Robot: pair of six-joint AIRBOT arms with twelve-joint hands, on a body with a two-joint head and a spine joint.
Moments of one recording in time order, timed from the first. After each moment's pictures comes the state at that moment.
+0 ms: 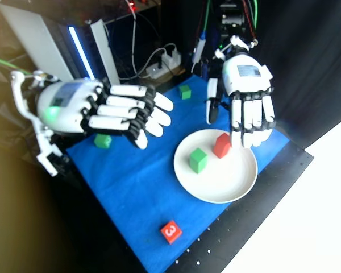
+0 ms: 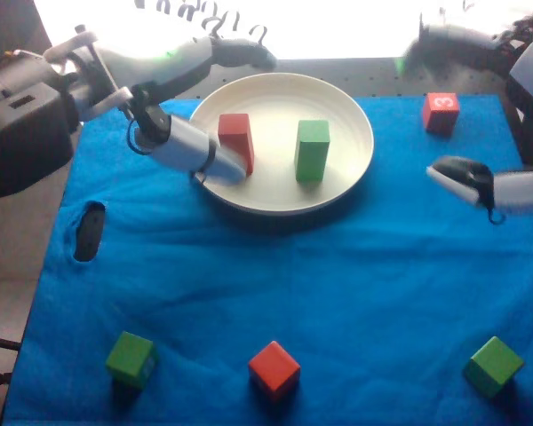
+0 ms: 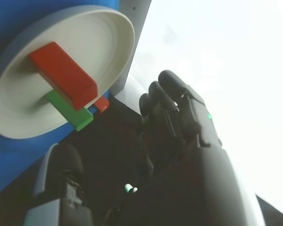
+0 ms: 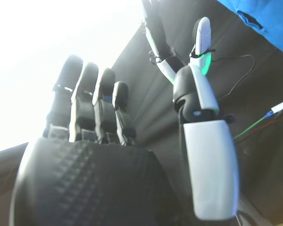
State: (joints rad) left arm 0.50 -1.14 1.24 -0.11 -0.40 1.38; right arm -0.81 -0.85 0.86 -2.98 -1.06 2.00
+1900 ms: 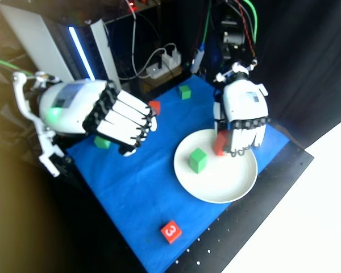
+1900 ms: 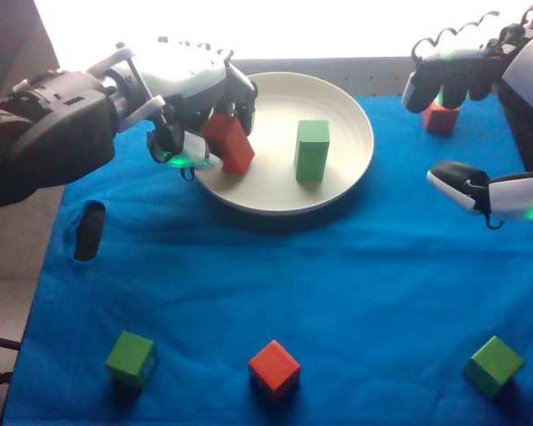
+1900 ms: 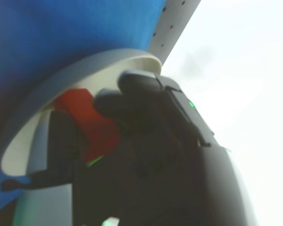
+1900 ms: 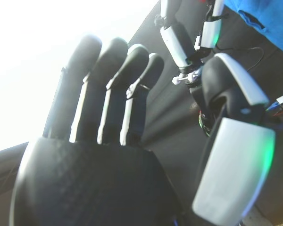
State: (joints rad) left arm 0.52 -1.29 1.43 -0.24 -0.30 1.35; right arm -0.81 -0.86 0.87 -2.98 -1.06 2.00
